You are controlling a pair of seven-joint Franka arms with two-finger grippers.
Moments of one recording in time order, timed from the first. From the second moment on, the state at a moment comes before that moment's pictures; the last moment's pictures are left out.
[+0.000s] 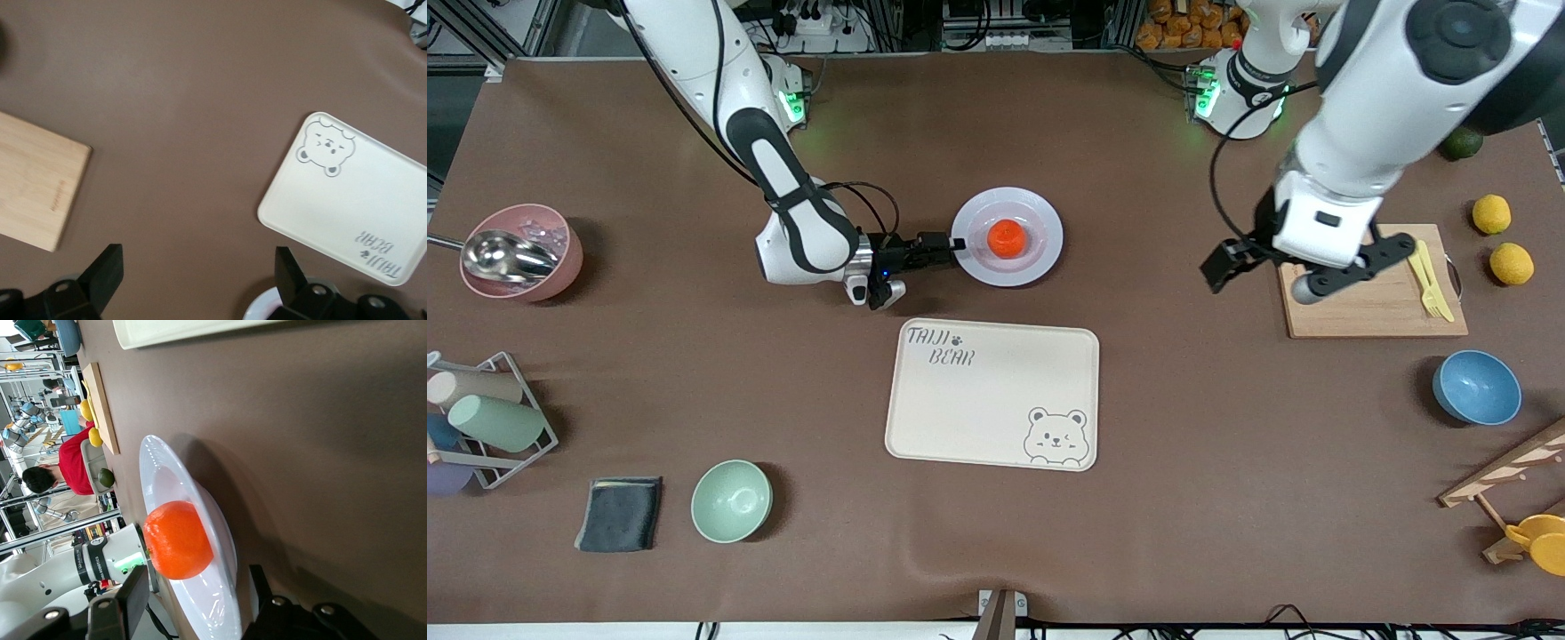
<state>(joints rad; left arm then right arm) 0.07 0.10 -0.42 -1.62 0.04 1.77 -0.72 0.46 0.51 0.07 -2.24 1.57 2.11 -0.91</state>
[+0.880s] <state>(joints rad) 0.21 0.10 -0.42 -1.54 0.05 1.62 -0.47 0.49 0.53 0.07 -2.24 1.62 2.16 -0.93</state>
